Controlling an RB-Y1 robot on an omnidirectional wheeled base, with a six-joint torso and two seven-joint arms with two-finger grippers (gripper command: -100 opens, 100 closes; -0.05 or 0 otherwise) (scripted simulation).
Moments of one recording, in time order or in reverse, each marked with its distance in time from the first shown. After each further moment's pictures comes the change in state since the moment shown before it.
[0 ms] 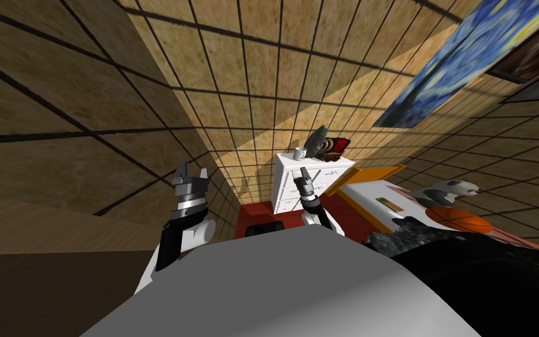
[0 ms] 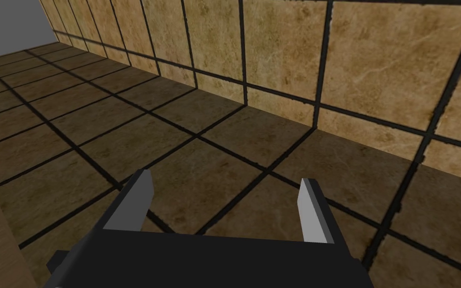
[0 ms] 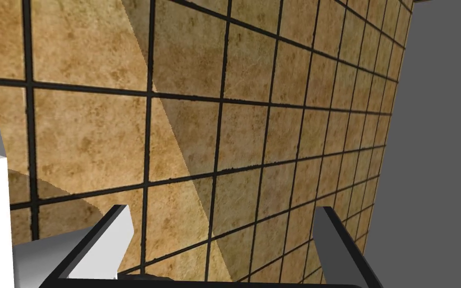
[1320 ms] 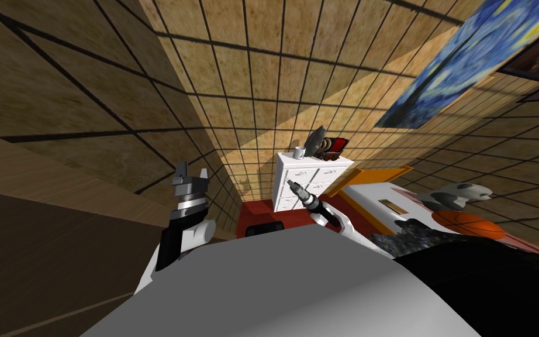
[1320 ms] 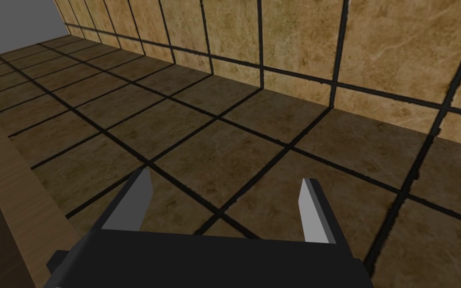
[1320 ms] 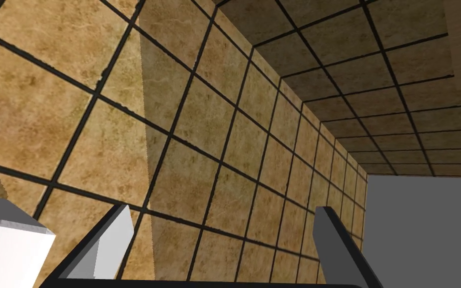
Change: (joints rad) left arm 0.000 0.000 0.000 0.000 0.000 0.000 0.000; right arm -0.098 -0.430 0.122 0.138 0.050 -0.097 0.113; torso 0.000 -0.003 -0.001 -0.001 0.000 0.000
